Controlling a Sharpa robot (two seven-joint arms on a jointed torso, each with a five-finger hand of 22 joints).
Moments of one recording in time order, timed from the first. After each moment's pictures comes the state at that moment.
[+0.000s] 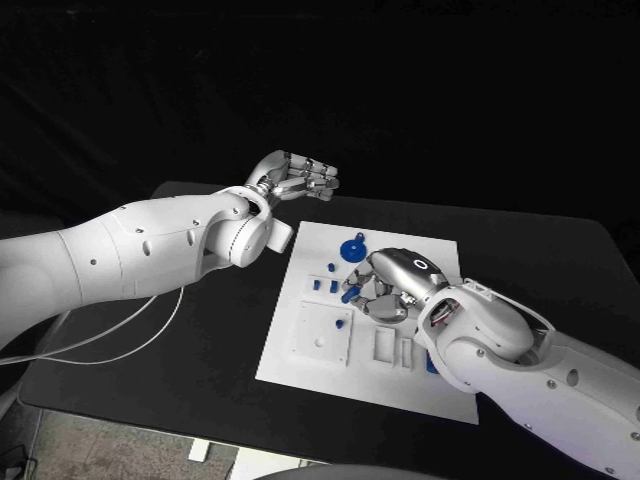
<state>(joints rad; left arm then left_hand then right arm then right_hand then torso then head) 1.30 -0.72 -0.10 1.29 -0.28 -0.39 0.35 1.37 -0.01 0.27 -0.14 0.17 1.01 0.16 0.08 0.06 1.07 0.15 0.06 0.06 1.13 0.13 0.06 0.07 0.07 0.98 0.10 0.11 0.36 0.84 -0.61 0.26 1.62 -1.81 -0.27 -0.21 1.27 -0.12 0.66 -0.21 0.07 1.27 0.07 0.06 0.07 1.32 0.06 0.06 0.06 1.45 -0.06 0.81 0.63 0.11 1.47 -0.08 0.49 1.31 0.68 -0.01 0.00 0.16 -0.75</state>
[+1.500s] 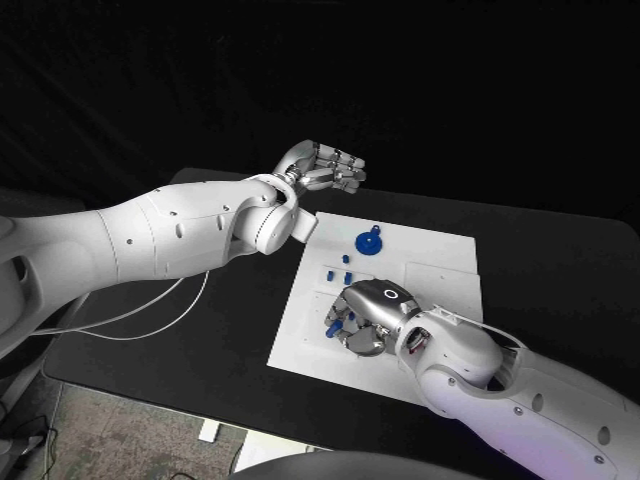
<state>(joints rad) 1.30 -0.69 -0.10 1.26 -0.28 -0.39 0.34 1.38 -0.01 0.27 -0.13 0.17 1.01 0.16 0.08 0.06 1.07 0.15 0.06 0.06 1.13 0.13 0.06 0.07 0.07 0.97 0.10 0.11 0.38 0.84 -0.51 0.12 1.57 -1.87 -0.20 -0.19 1.27 -0.11 0.67 -0.22 0.08 1.27 0.08 0.06 0.07 1.32 0.05 0.06 0.06 1.45 -0.07 0.81 0.62 0.10 1.47 -0.08 0.51 1.31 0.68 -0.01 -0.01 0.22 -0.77</state>
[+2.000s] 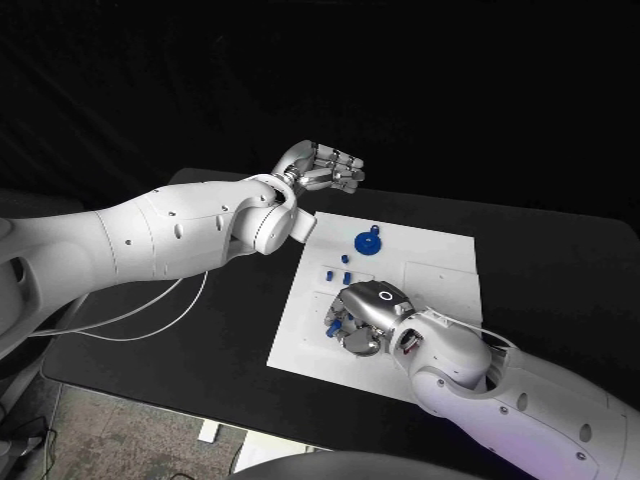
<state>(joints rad) 1.30 -0.68 -0.10 1.26 -0.28 -0.39 0.34 1.38 -0.01 0.27 -0.13 0.17 1.01 0.16 0.08 0.06 1.07 0.15 0.06 0.06 1.13 0.13 0.06 0.07 0.07 0.97 0.10 0.11 0.38 0.84 -0.48 0.10 1.53 -1.91 -0.22 -0.22 1.26 -0.11 0.67 -0.23 0.08 1.27 0.08 0.06 0.07 1.32 0.06 0.05 0.07 1.45 -0.06 0.81 0.62 0.10 1.47 -0.08 0.52 1.31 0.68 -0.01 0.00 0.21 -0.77</state>
